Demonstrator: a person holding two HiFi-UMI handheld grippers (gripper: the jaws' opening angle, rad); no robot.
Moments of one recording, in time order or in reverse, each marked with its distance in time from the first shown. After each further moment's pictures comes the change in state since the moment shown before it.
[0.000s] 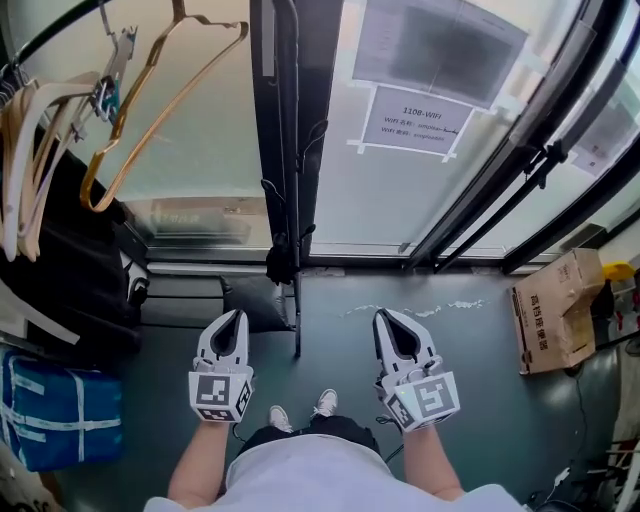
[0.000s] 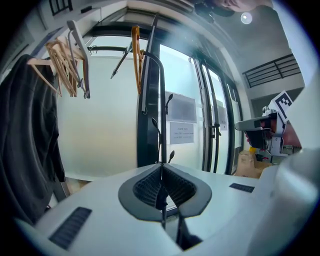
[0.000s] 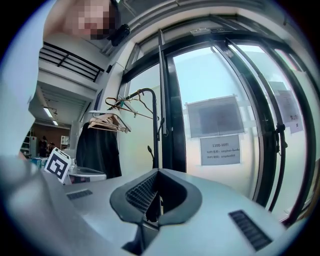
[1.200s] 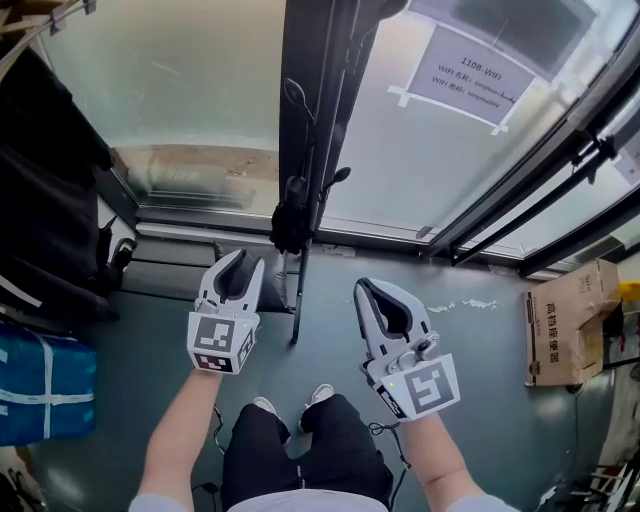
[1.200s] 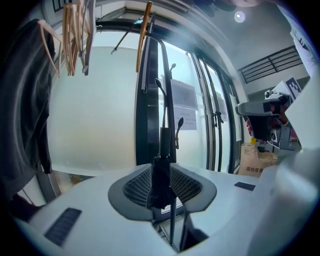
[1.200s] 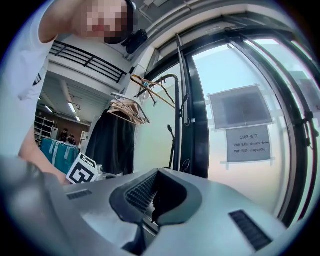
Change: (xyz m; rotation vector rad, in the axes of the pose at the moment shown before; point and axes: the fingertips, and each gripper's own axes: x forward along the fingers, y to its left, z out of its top) left arm 0.105 0.027 -0.120 0.036 -0.025 -0.027; right arm 0.081 0.044 -0.104 -0.135 -0.084 0.201
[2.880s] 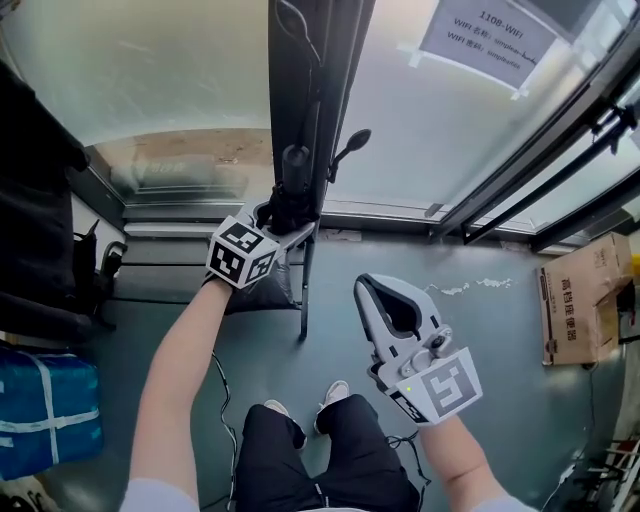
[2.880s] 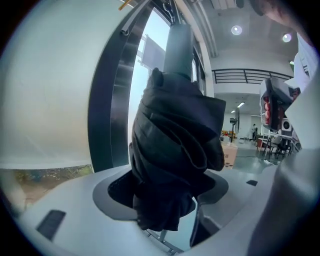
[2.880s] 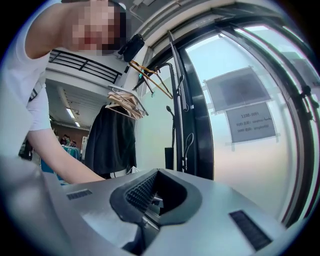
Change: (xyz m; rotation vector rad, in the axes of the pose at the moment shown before) left arm 0.168 -0.018 -0.096 0.048 0.180 -0.496; right arm 0.032 0.010 -0.072 0.085 0.018 0.030
